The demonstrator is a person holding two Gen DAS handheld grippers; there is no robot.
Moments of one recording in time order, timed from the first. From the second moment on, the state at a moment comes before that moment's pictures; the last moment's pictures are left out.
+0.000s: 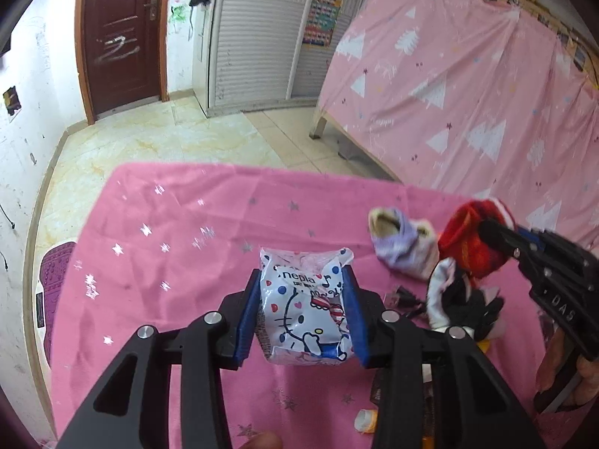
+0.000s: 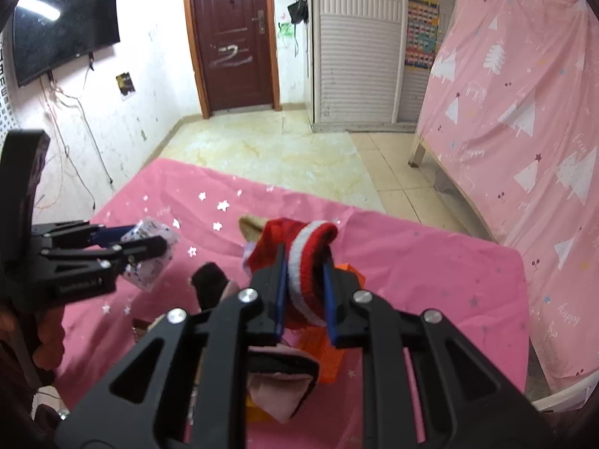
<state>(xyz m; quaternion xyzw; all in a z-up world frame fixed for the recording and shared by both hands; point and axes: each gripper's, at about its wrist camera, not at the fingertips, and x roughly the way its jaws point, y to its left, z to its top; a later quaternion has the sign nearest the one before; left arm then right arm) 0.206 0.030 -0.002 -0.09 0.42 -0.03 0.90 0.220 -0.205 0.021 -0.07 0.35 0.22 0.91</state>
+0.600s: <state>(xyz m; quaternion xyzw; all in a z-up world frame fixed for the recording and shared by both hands) 0.187 -0.040 0.059 -0.07 0.38 -0.09 0.92 0.182 -0.264 0.043 -0.03 0.31 0.21 0.93</state>
